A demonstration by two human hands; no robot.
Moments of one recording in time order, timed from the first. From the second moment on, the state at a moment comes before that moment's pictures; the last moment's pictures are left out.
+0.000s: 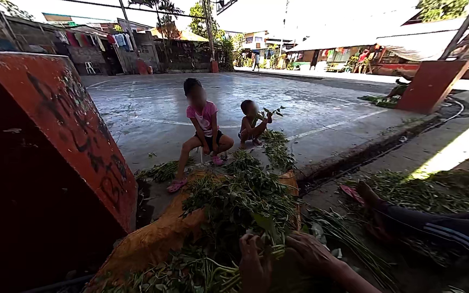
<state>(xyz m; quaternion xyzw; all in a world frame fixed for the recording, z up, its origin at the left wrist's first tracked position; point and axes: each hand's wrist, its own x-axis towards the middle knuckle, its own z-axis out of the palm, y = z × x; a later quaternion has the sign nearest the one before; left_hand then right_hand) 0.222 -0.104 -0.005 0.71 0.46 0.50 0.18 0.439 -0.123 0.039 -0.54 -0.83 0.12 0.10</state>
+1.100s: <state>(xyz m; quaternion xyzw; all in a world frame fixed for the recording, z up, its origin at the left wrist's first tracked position) 0.229 -0.132 -0.028 0.74 0.47 0.44 0.18 0.369 -0.031 0.081 -0.57 -0.77 0.21 -0.19</state>
